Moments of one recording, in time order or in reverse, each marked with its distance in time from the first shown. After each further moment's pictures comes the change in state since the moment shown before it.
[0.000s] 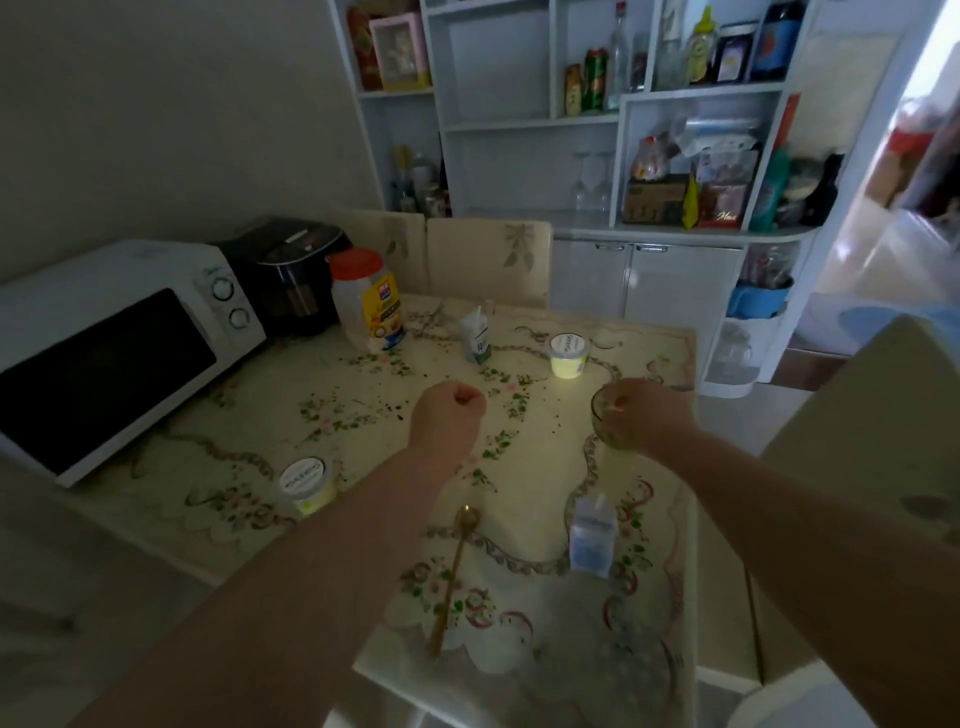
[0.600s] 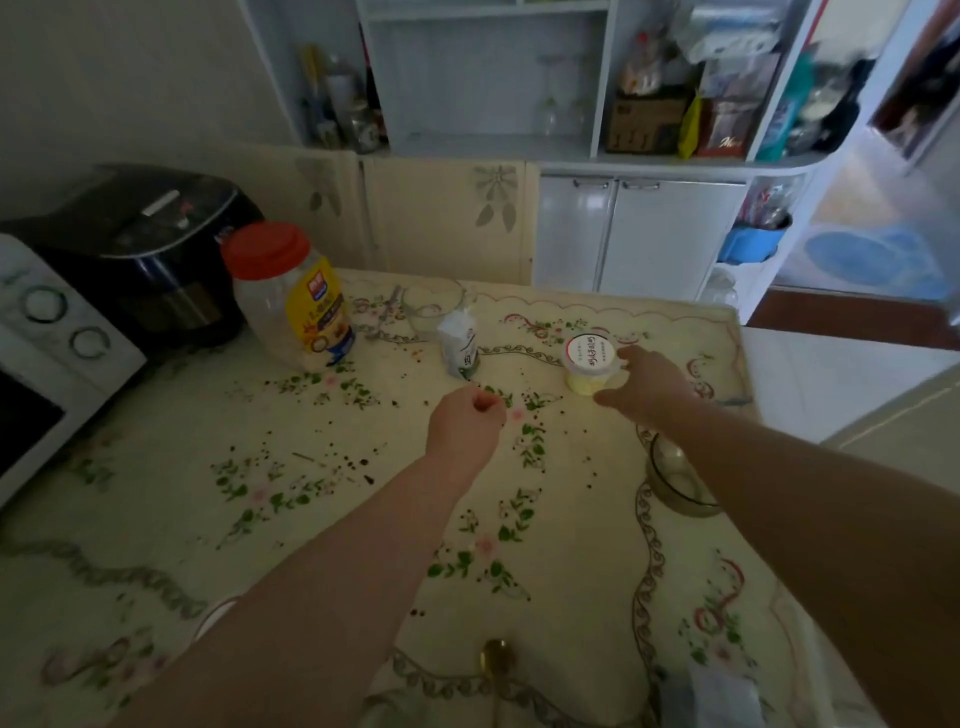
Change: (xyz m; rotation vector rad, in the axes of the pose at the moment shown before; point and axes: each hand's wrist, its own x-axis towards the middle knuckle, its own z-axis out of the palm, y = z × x) left_hand 0.214 -0.037 0.069 0.008 -0.290 -0.089; right_hand 0.216 -0.026 0.065 0.103 -0.057 0.284
